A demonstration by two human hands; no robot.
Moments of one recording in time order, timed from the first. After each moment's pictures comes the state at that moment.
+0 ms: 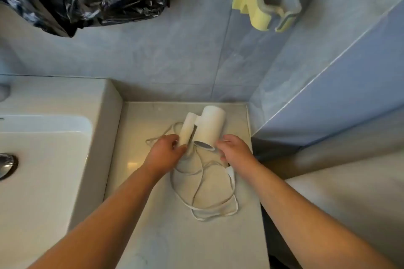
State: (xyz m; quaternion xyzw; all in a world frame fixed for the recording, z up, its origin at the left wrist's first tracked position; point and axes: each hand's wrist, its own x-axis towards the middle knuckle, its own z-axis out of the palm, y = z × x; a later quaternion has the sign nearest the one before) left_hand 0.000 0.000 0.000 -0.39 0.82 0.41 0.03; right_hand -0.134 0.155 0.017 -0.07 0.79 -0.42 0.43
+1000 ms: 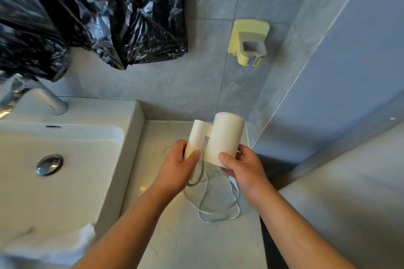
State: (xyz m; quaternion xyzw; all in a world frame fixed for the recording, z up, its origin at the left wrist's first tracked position) left_hand 0.051 0.075 0.126 -0.38 0.77 0.50 -0.13; right_hand -0.069 0.208 0.125 -0.09 0.69 -0.60 0.39
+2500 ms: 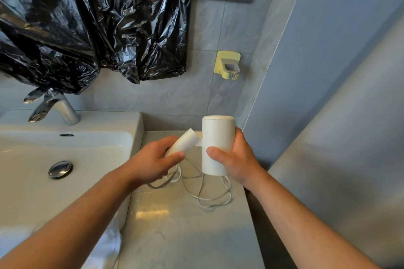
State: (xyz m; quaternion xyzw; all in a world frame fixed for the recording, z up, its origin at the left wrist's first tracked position) left_hand 0.166 0.063 0.220 -0.16 0.88 0.45 -0.07; right_hand 0.033 0.241 0.234 -0.26 0.75 -0.56 0.24
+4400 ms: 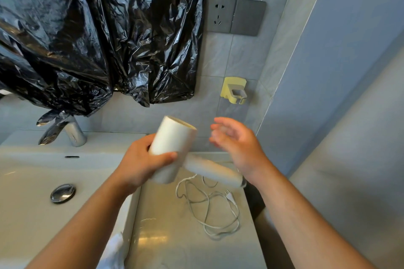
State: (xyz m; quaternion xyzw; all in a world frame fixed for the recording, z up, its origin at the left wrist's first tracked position) left_hand 0.172 0.018 0.250 -0.18 0.75 0.59 -0.25; right_hand 0.027 0.192 0.295 -0.30 0.69 -0.62 0.21
